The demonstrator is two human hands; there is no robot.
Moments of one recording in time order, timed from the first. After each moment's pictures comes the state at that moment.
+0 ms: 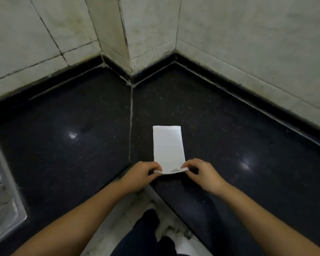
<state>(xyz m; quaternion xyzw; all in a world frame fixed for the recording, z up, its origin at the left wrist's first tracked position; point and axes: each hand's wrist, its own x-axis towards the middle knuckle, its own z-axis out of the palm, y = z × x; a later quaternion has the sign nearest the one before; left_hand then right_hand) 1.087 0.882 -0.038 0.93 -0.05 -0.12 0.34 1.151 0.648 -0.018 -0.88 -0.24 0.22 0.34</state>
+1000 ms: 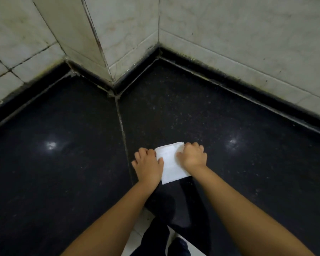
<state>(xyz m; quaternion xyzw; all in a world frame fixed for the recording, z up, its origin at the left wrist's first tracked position) 1.212 0.893 -0.054 0.95 0.19 -0.09 0.22 1.261 0.769 -0.035 -0.96 0.09 0.22 0.13</state>
